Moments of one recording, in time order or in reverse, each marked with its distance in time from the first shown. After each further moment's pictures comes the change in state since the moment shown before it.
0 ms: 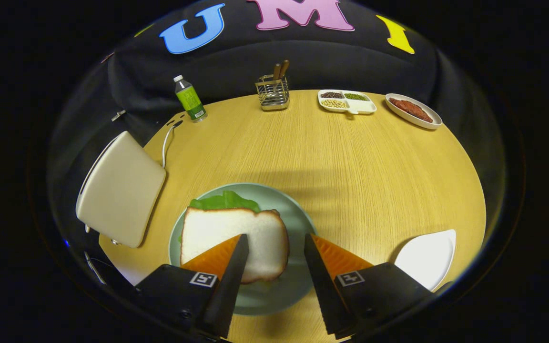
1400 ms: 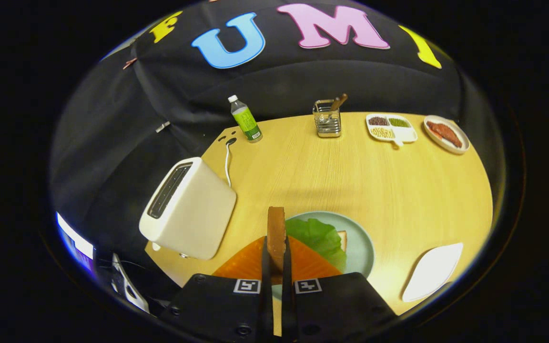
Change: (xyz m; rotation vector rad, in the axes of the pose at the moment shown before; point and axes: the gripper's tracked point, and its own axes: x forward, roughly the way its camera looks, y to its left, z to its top) arm -0.057 0.108 0.047 0.081 -0.019 0.241
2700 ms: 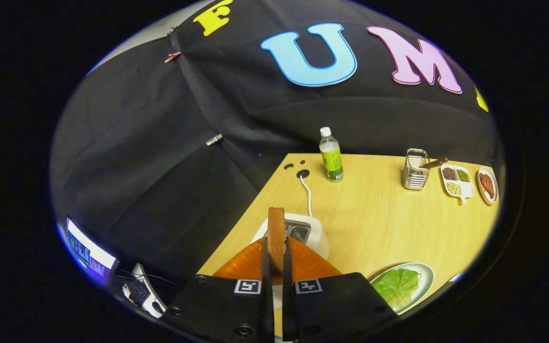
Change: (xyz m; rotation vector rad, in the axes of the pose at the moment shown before) arm 0.010 0.223 0.107 -0.187 -0.108 0.194
